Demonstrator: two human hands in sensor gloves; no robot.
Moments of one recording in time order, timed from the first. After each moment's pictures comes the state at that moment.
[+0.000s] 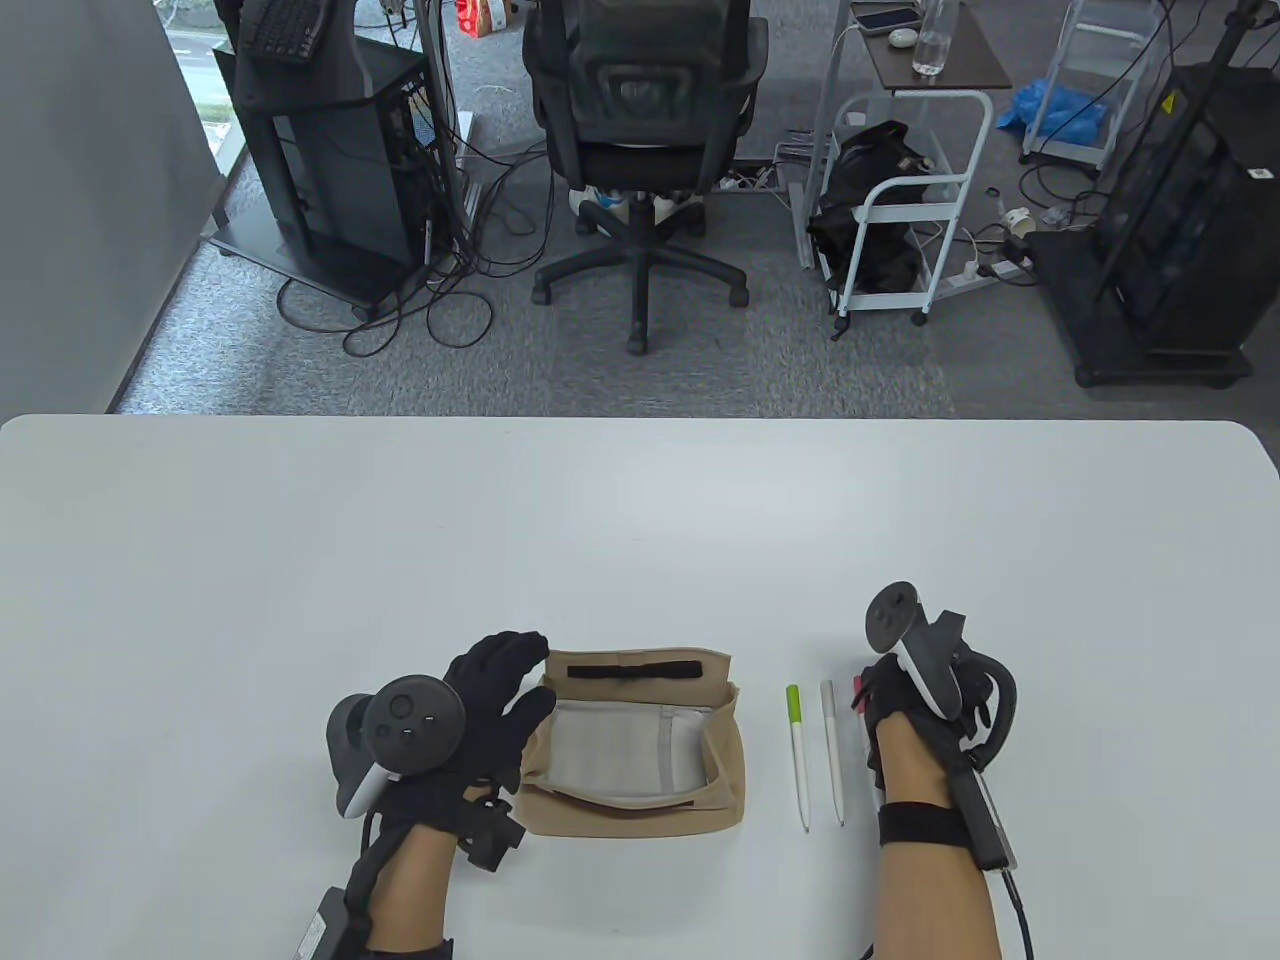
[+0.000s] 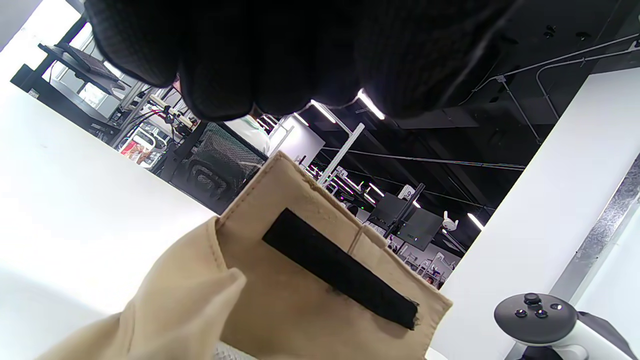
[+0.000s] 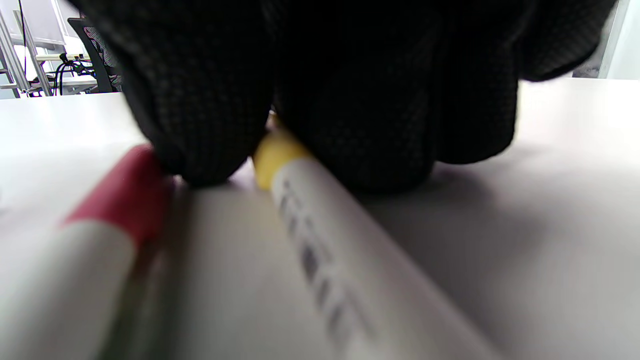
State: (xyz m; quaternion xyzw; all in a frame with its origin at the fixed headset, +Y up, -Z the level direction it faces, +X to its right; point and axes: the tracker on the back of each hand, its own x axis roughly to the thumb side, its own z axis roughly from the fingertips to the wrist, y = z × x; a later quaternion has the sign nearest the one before) left_hand -0.197 -0.692 -0.296 0.07 -0.15 0.34 0.93; right_hand 0.236 -0.760 -0.394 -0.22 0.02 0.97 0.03
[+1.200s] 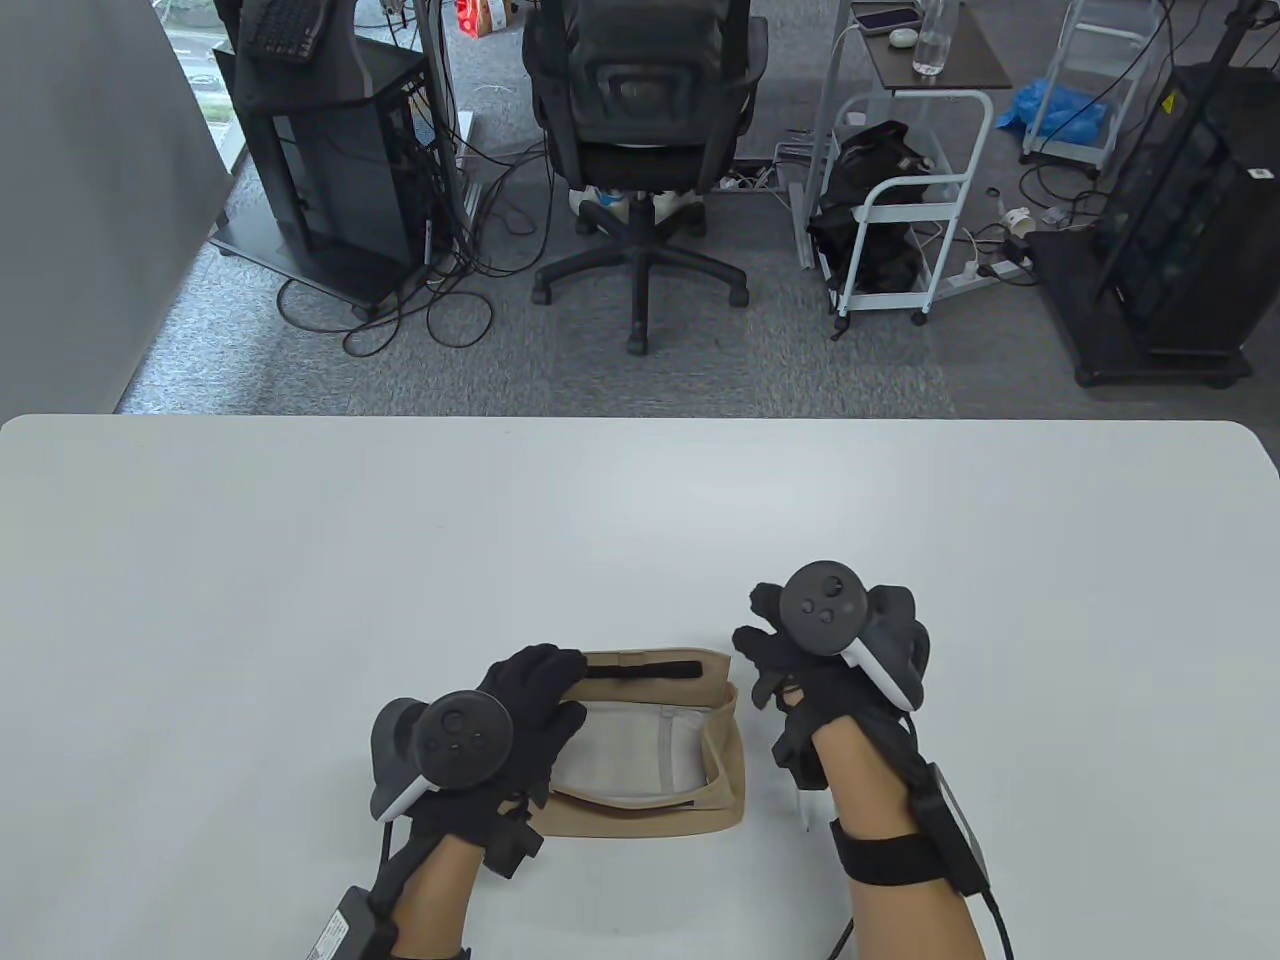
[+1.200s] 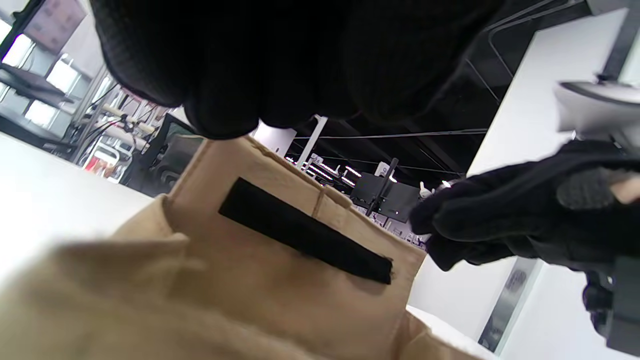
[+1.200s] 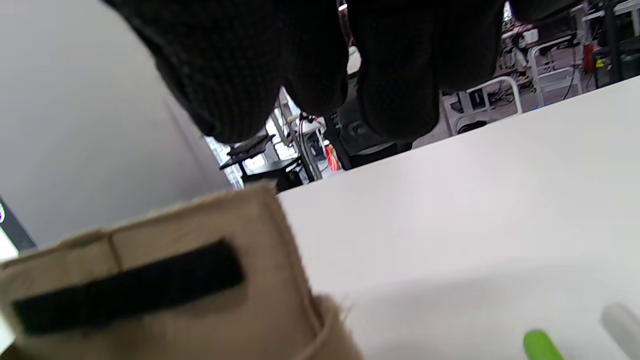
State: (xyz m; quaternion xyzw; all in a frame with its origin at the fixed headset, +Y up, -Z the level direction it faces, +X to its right) left_hand -0.158 -0.689 -0.288 0.09 -0.21 0.26 0.94; right_hand 0.124 -0.657 -0.359 0.05 0.00 0.98 0.20
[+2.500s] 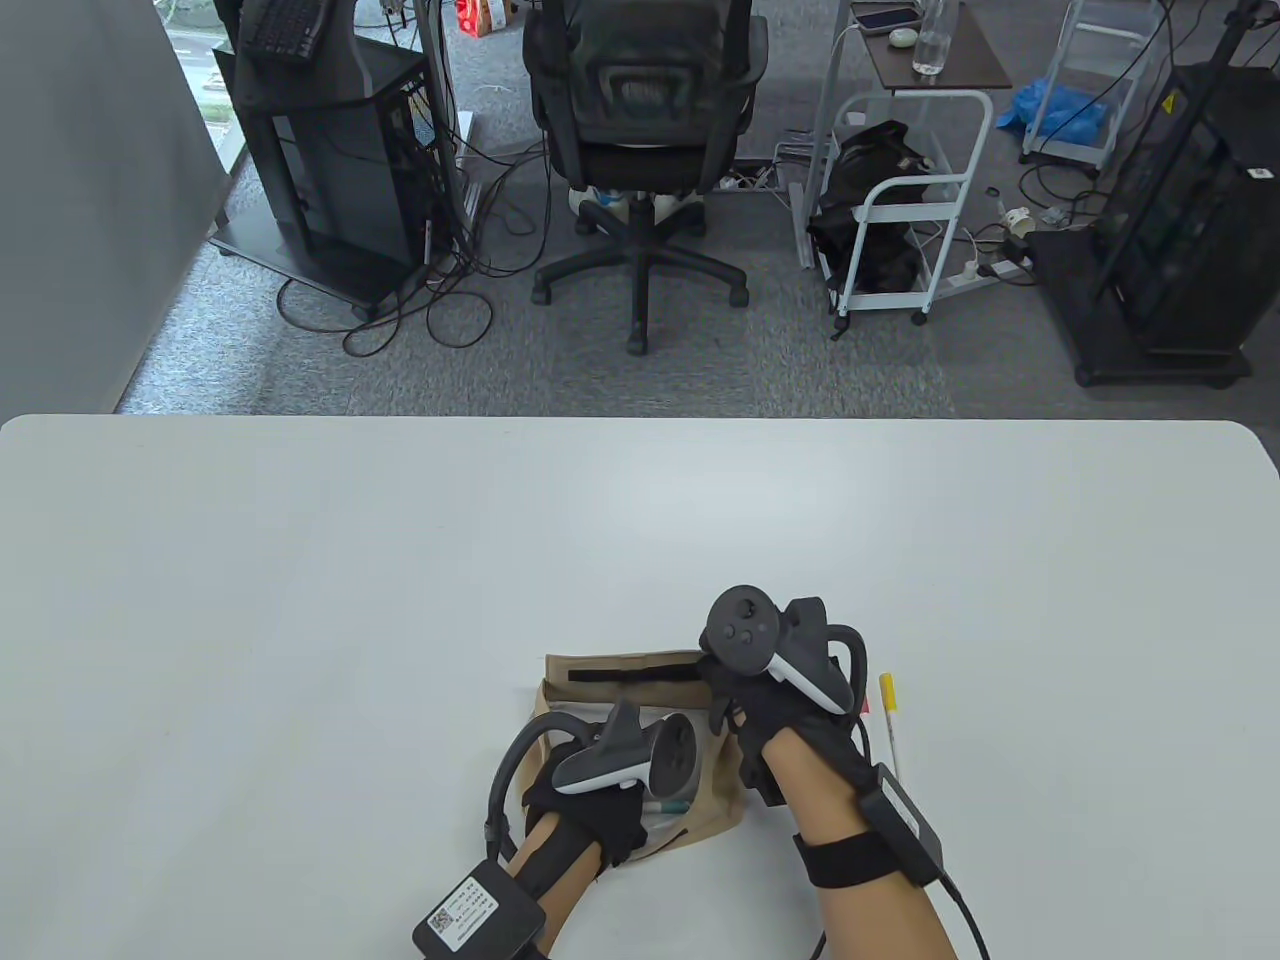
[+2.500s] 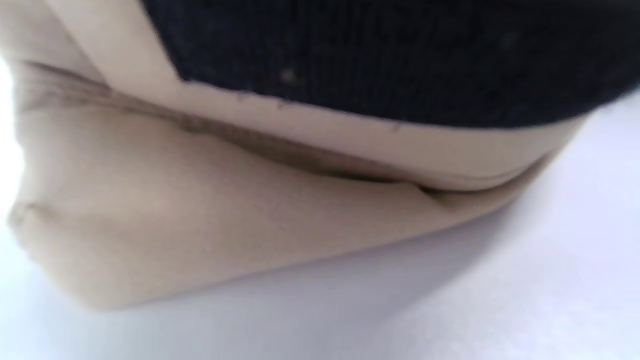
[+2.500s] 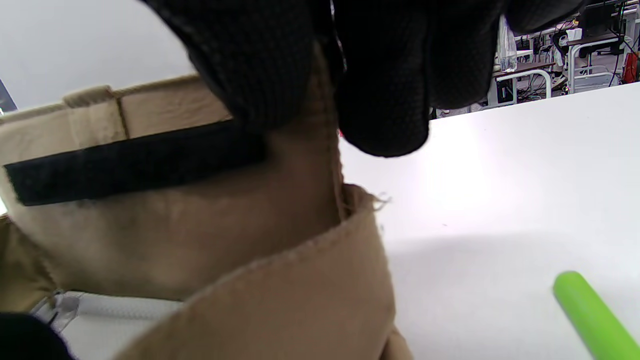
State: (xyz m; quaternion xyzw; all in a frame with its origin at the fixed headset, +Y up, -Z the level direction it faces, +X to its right) left_hand -0.055 -0.761 -0.301 -0.22 -0.20 -0.07 0.95; right_hand 0.088 -0.682 -0.361 0.09 0.02 0.99 0.13
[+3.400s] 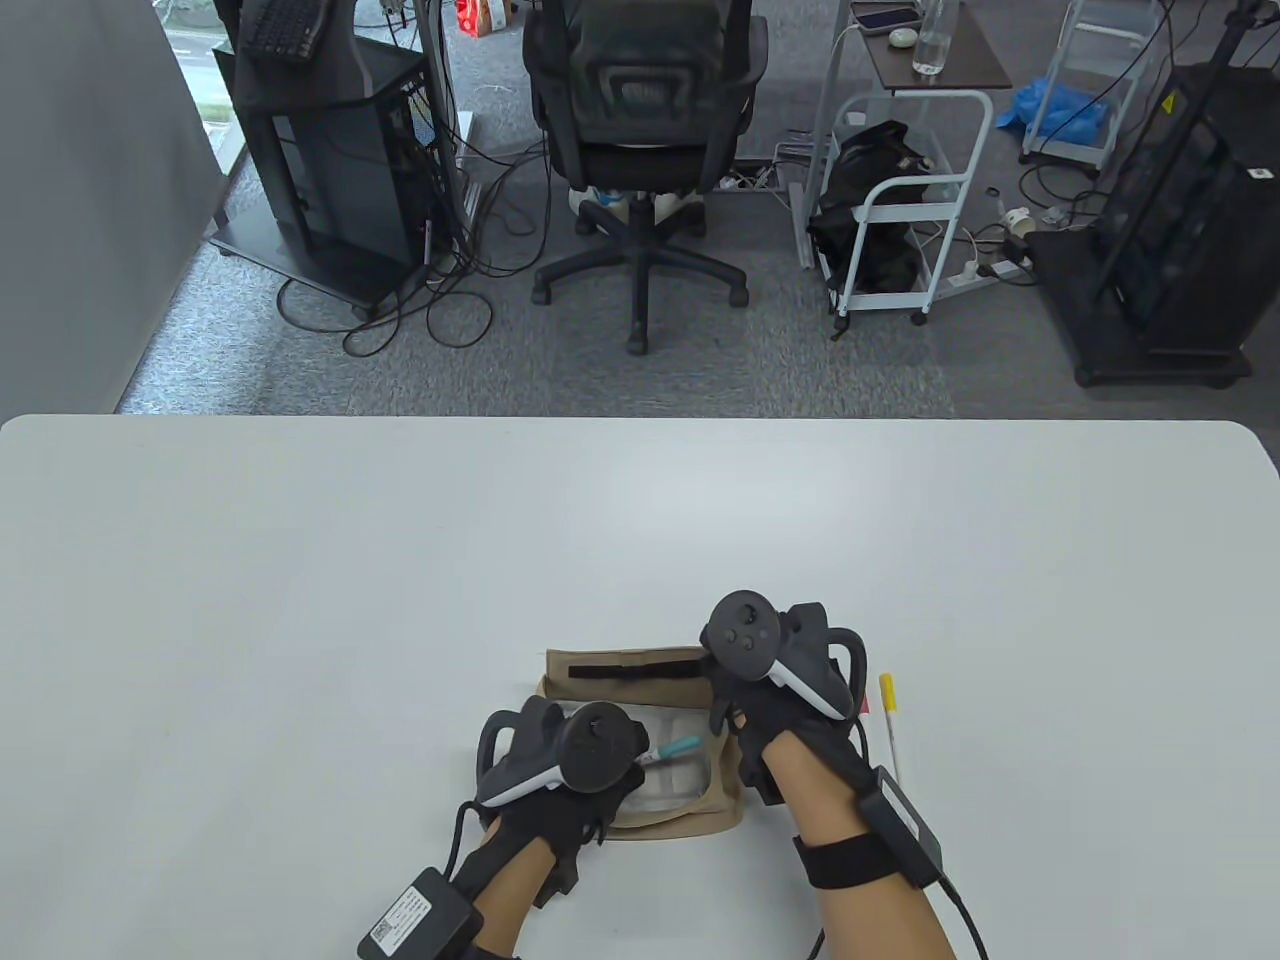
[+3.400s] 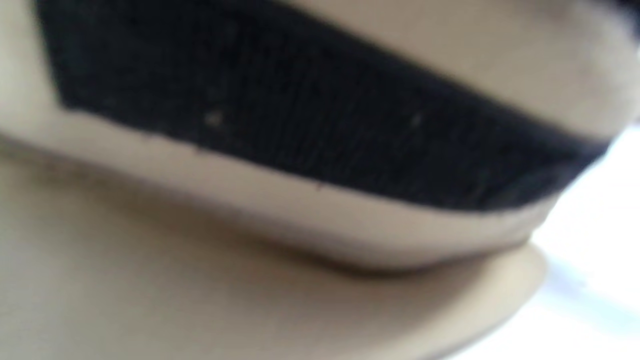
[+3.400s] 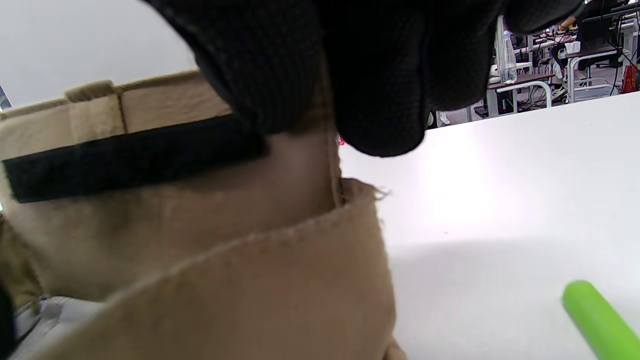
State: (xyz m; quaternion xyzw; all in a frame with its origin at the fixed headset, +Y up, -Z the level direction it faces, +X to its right) left_hand -0.101 -0.730 -0.298 -0.05 -0.24 0.17 0.95; right_hand 0.089 -0.686 -0.360 0.09 0.00 0.99 0.13
